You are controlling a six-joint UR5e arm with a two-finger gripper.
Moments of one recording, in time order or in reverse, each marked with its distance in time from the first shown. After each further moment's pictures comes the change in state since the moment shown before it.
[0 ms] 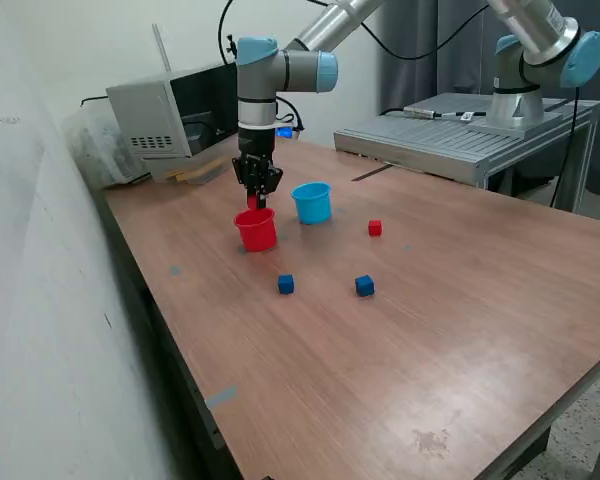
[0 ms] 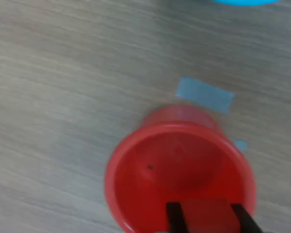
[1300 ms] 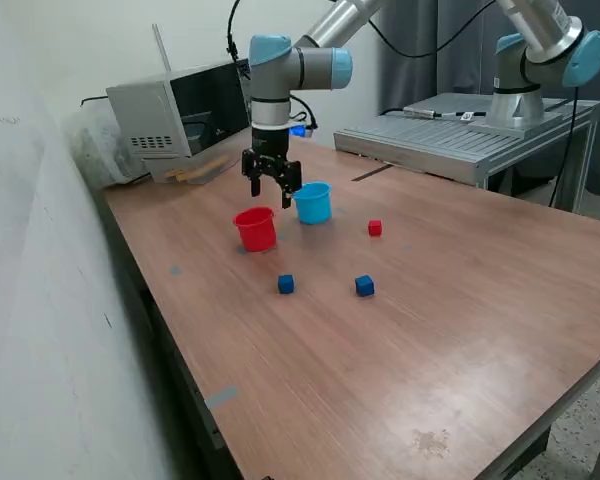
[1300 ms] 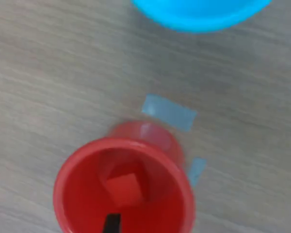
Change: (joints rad) arm 0.040 -0.047 0.073 0.010 -0.024 -0.016
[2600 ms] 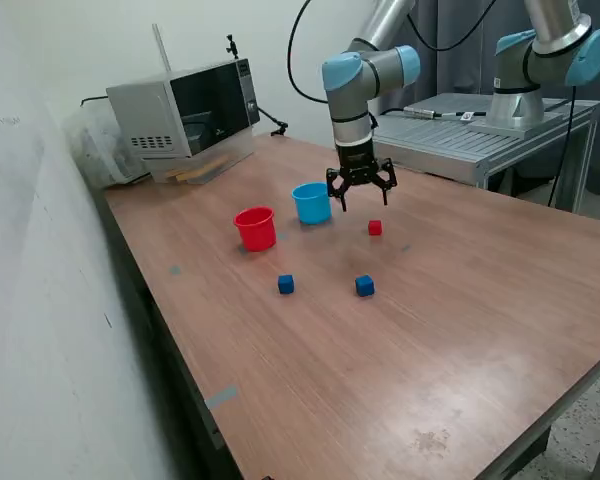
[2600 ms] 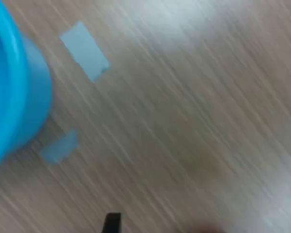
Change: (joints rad) arm 0.064 -0.176 0.428 0.029 0.029 -0.500
